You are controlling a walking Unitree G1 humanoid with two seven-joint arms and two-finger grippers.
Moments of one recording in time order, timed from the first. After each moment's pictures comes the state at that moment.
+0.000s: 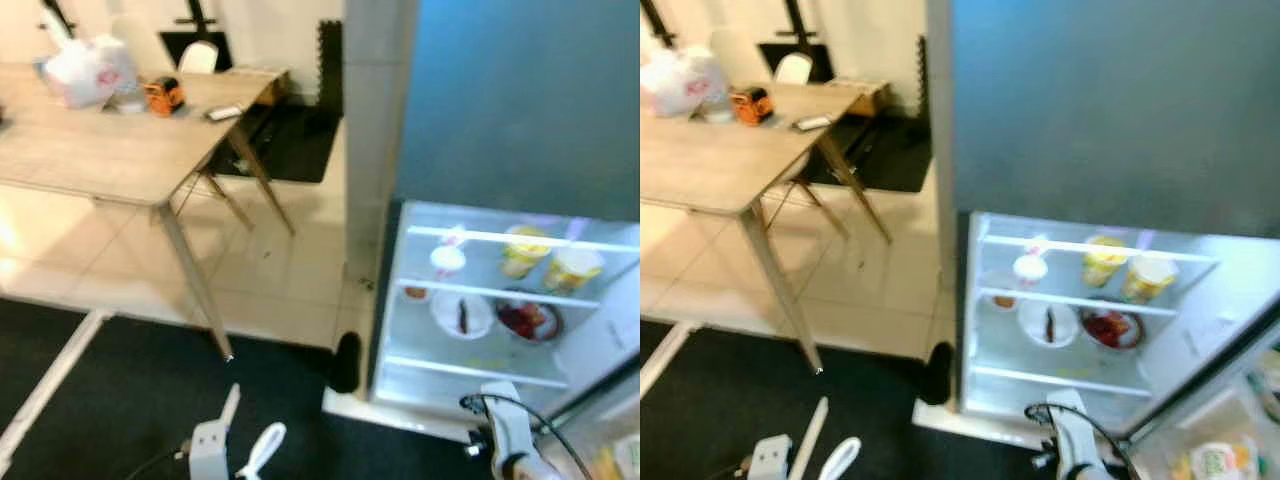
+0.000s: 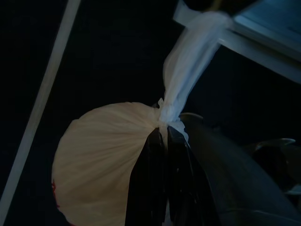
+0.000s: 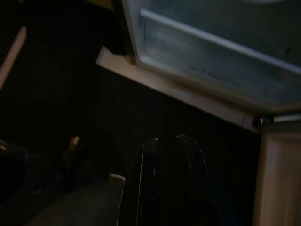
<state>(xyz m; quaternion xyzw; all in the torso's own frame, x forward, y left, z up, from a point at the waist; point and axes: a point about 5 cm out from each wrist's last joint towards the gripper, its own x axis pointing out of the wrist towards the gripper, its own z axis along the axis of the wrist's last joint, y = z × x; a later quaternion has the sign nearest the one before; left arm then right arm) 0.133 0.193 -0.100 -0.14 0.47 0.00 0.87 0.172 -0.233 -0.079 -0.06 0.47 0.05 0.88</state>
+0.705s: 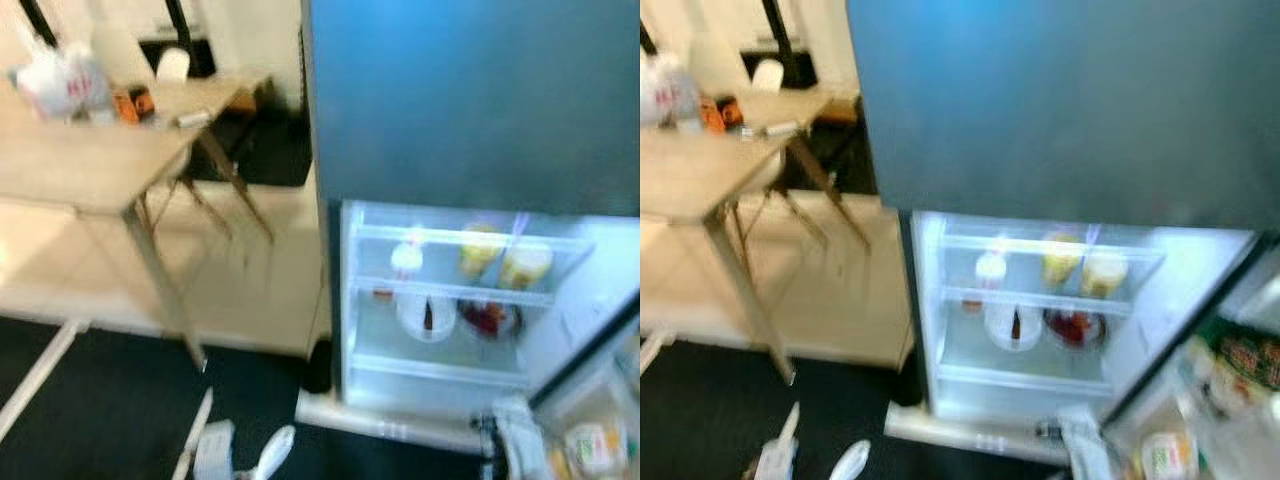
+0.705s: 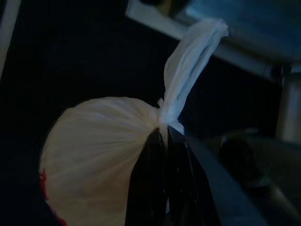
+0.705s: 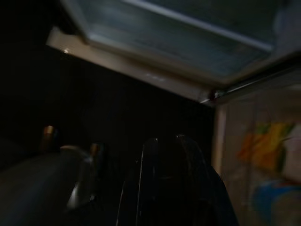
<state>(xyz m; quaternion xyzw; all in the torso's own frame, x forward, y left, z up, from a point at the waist) 0.135 0.195 -0.098 -0.15 0.47 -0.01 0.87 0.162 -0.236 -0.082 -0.07 0.49 0.04 0.87</state>
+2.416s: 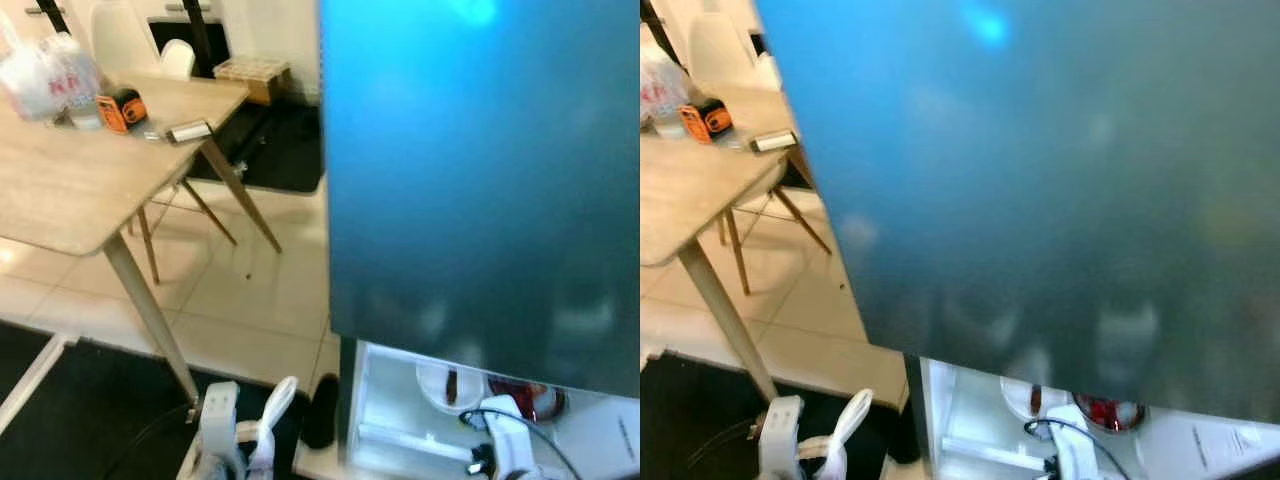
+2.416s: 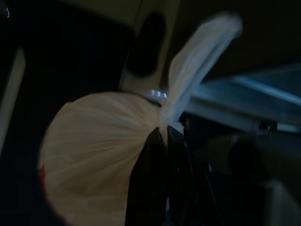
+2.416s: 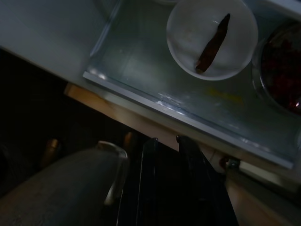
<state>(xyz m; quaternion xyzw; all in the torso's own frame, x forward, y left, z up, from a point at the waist) 0.156 0.189 -0.090 -0.13 0.44 -0.05 0.89 0.161 -0.229 -0.084 -0.05 0.48 0.06 0.87</state>
